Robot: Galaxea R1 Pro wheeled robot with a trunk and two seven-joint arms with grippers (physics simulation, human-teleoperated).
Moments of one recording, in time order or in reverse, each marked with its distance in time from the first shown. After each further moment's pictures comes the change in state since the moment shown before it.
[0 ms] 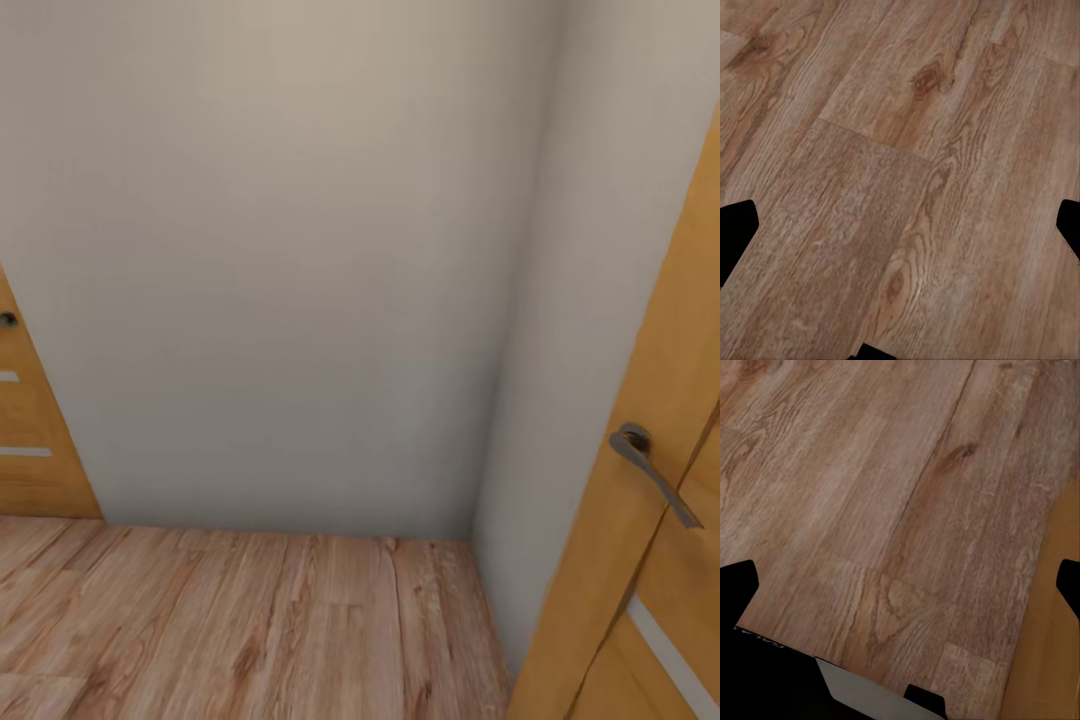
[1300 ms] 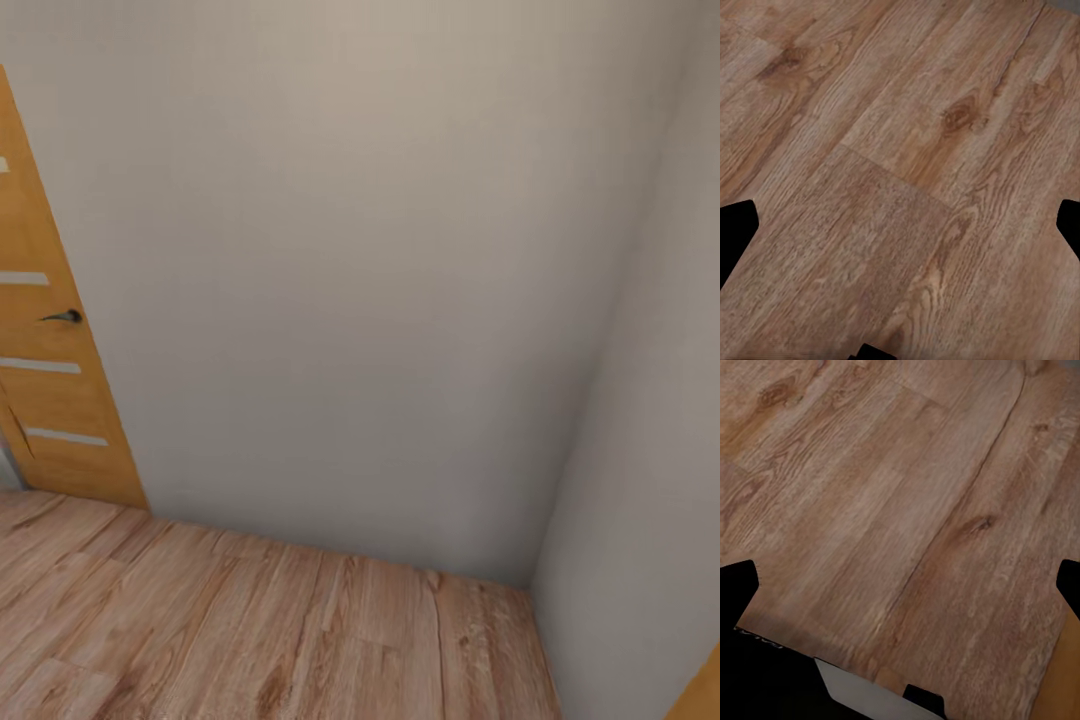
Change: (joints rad) left arm 0.000 0.000 0.002 0.000 0.000 0.000 0.000; right arm 0.000 0.000 0.000 0.000 -0.002 0.000 -0.003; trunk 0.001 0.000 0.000
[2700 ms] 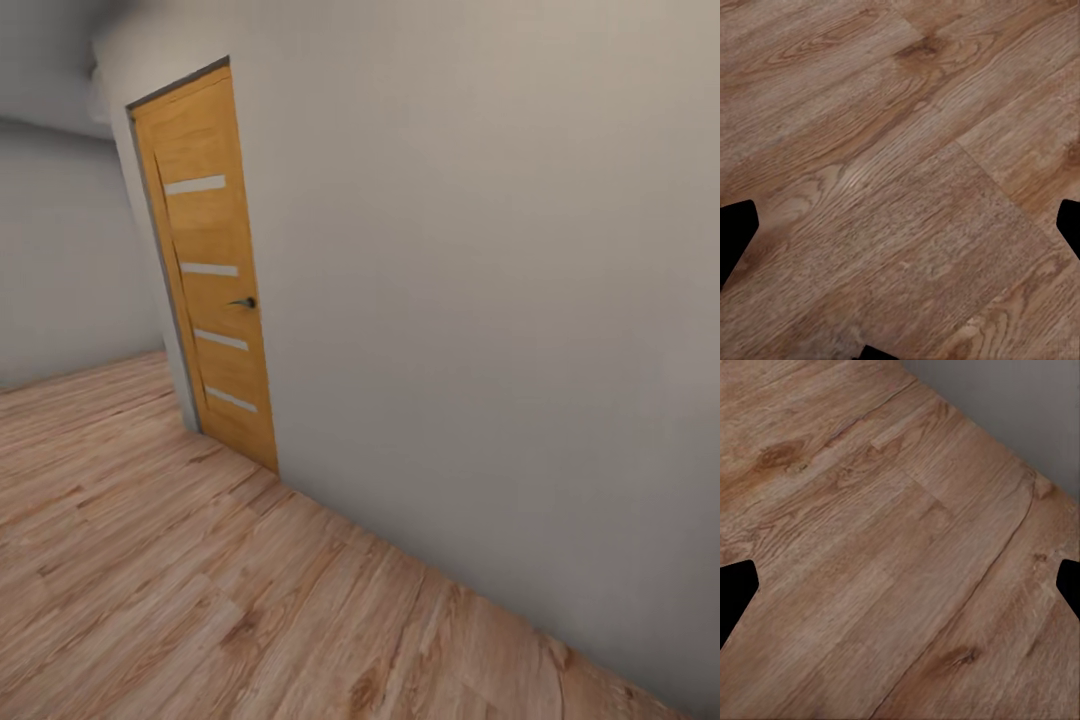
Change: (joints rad) left arm 0.000 0.006 -0.008 0.000 -0.006 0.003 -0.004; right arm -0.020 -0.008 -0.007 -0.038 -0.024 0.000 -0.230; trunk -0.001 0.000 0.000
